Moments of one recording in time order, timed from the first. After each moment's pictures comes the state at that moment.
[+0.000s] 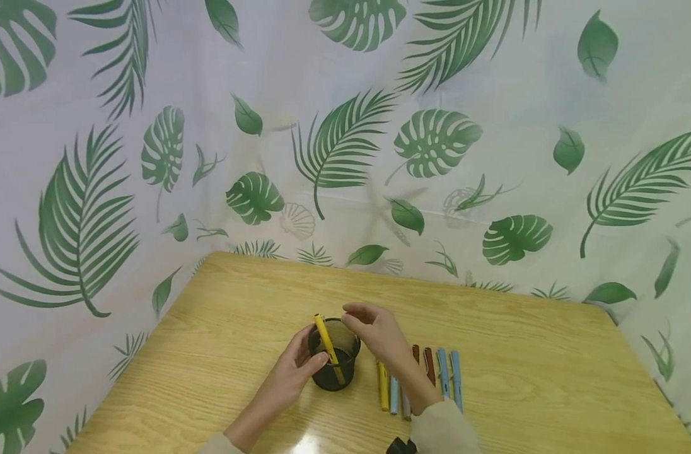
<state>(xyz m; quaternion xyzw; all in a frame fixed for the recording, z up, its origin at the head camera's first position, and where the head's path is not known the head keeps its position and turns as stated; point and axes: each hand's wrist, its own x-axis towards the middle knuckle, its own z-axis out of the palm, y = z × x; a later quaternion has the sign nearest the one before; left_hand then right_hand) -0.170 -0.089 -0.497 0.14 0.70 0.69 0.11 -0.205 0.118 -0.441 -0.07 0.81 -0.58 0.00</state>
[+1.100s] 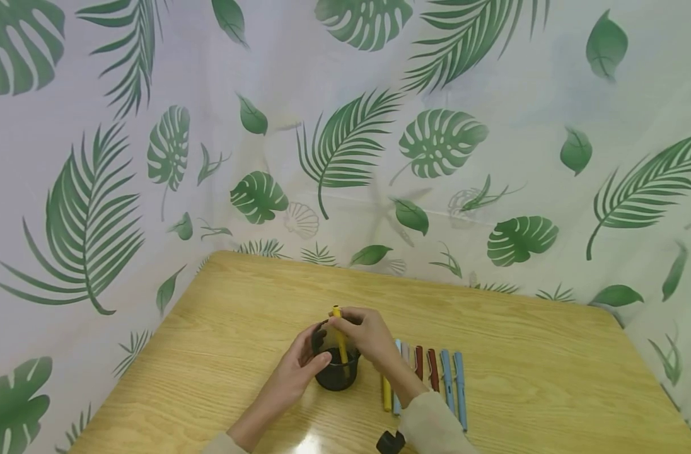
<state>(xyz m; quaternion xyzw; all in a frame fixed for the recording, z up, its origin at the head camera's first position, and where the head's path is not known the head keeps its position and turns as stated) -0.171 -0.092 -0.498 0.16 0.69 0.69 0.11 -0.223 0.098 -0.458 -0.09 0.81 -0.58 0.04</state>
